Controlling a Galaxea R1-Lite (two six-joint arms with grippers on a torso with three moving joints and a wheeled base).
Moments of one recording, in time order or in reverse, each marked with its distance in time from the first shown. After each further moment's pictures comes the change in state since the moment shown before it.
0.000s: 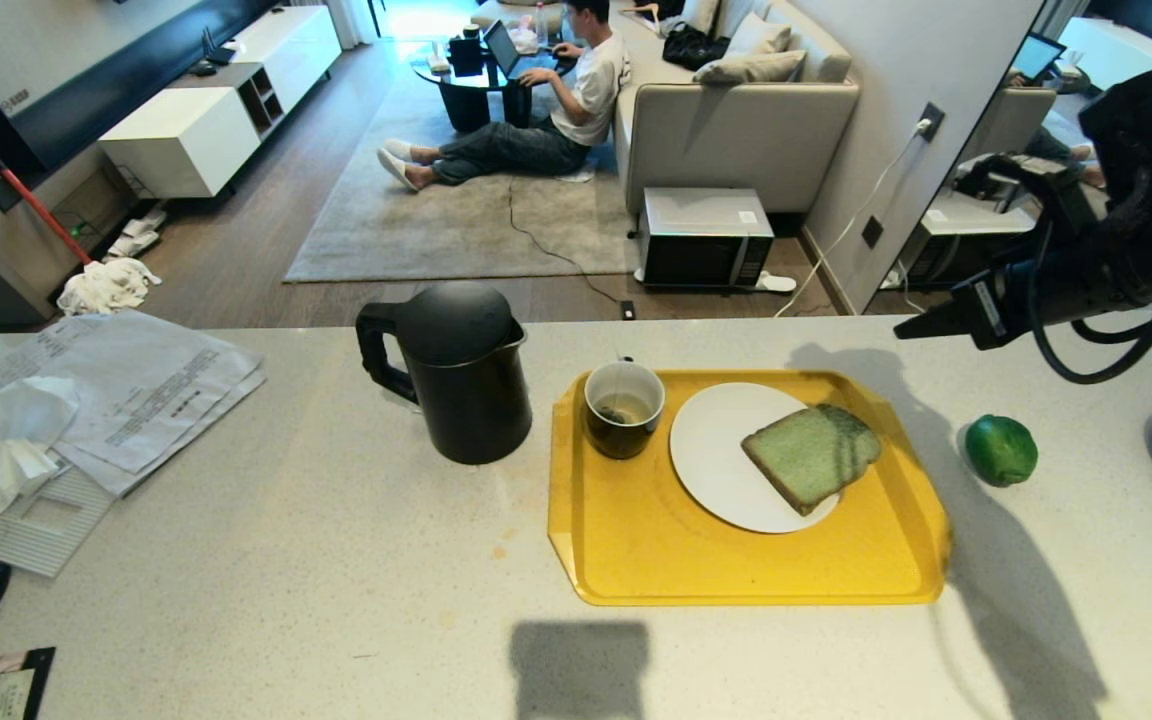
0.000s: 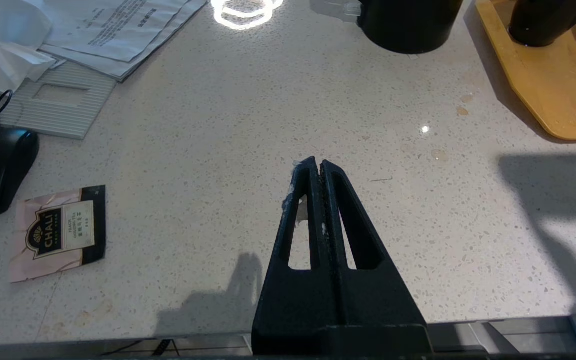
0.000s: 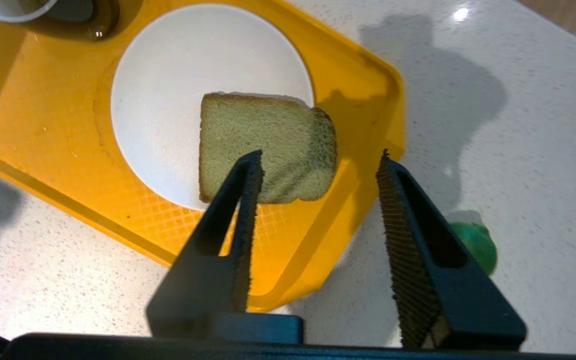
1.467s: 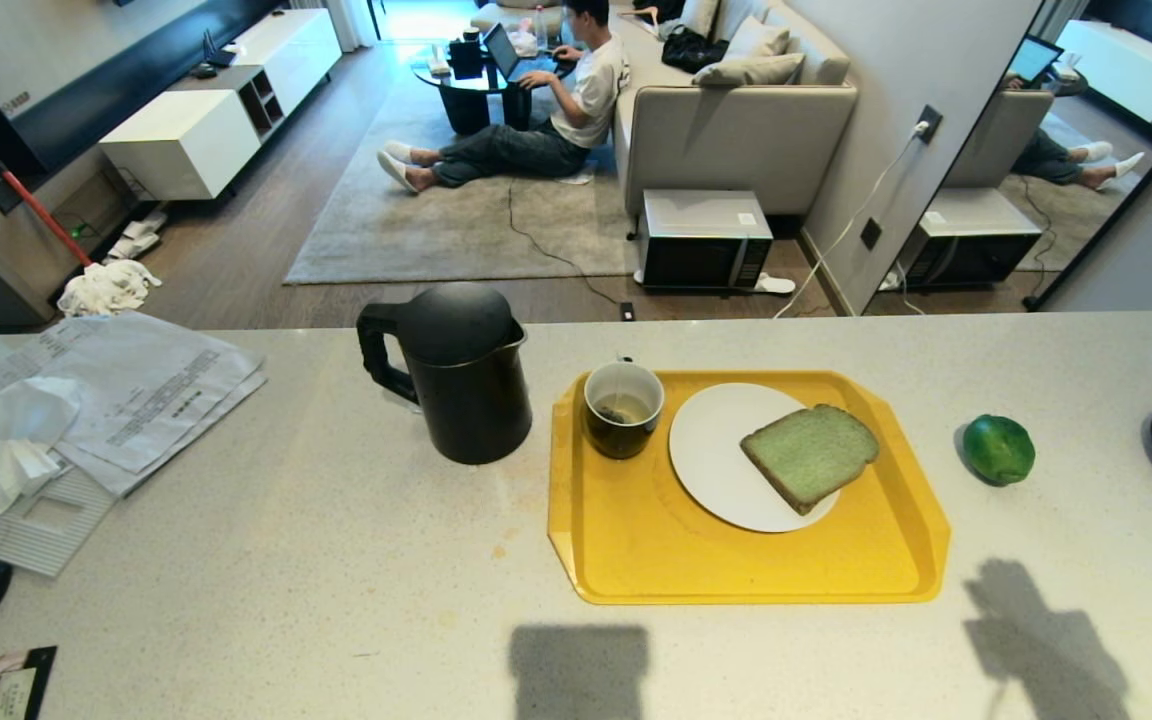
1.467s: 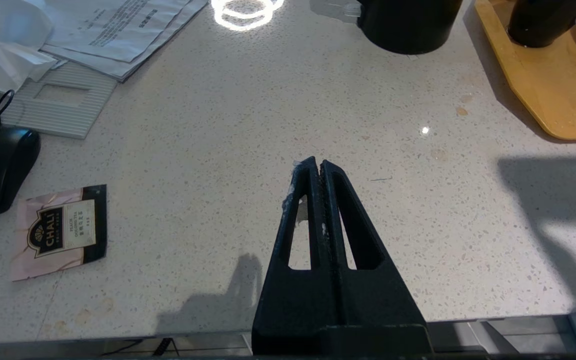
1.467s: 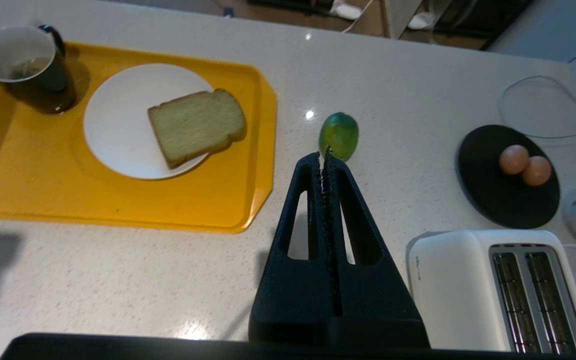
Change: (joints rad) left arm 0.000 0.000 0.000 0.000 0.000 0.001; right arm -0.128 -1.128 0.935 -0.349 -0.220 0.251
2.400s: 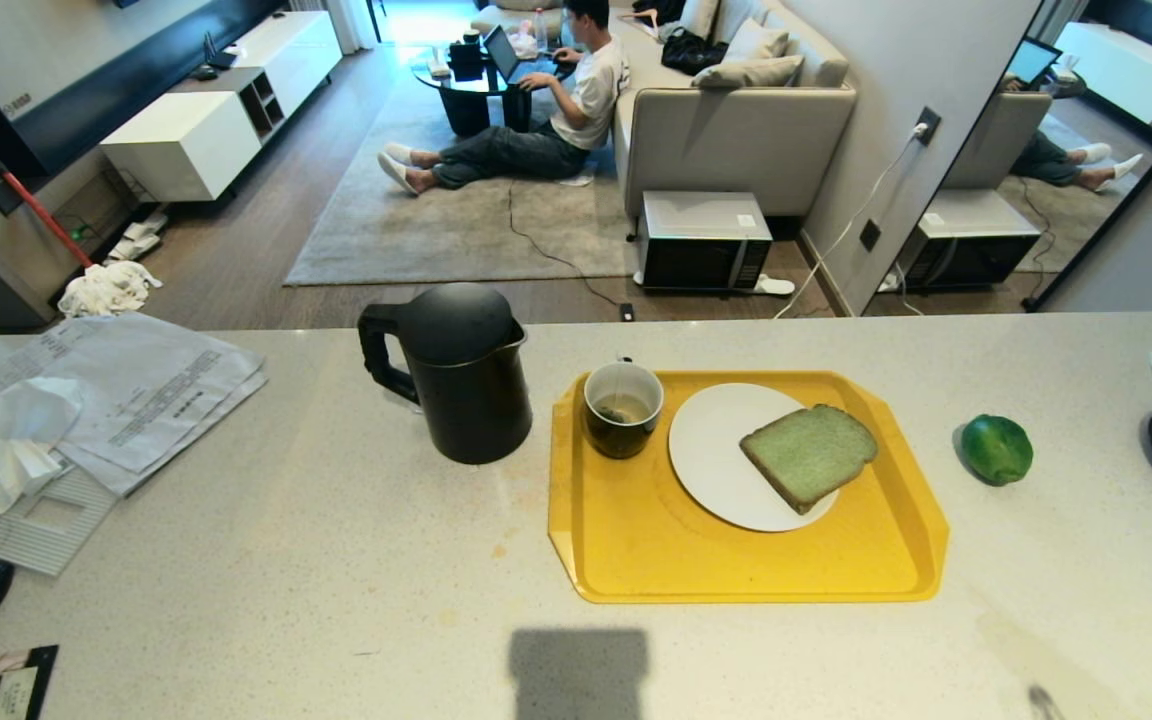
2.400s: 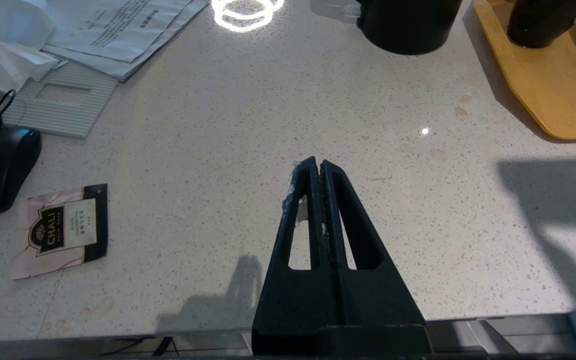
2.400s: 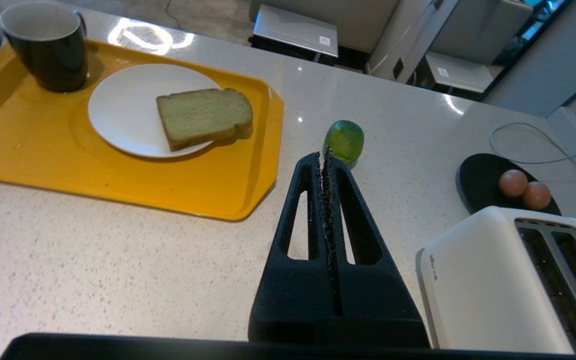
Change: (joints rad) left arm 0.000 0.000 0.000 0.000 0.000 0.000; right arm 0.087 -0.538 0.666 -0.396 -0.041 -0.080
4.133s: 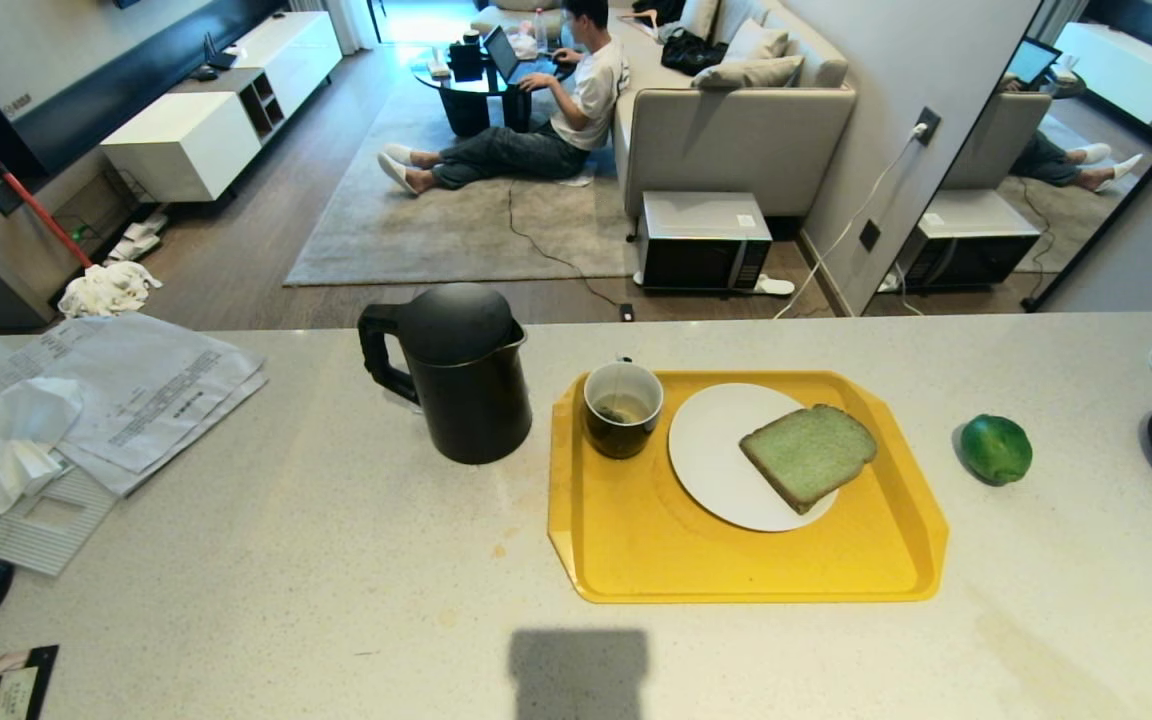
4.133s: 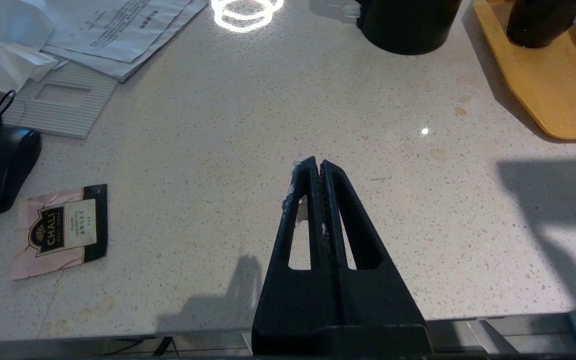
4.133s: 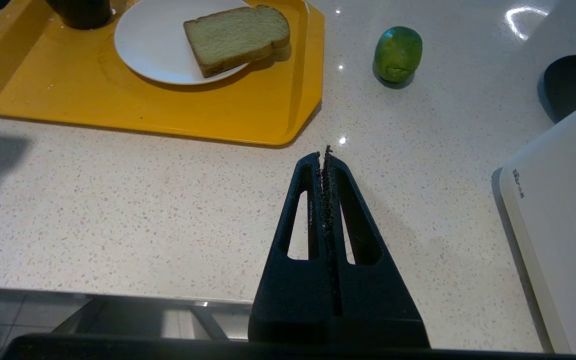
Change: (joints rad) left arm 0.000 0.000 0.000 0.000 0.000 -0.001; right arm 0.006 -0.142 0.187 0.089 0.041 0.135
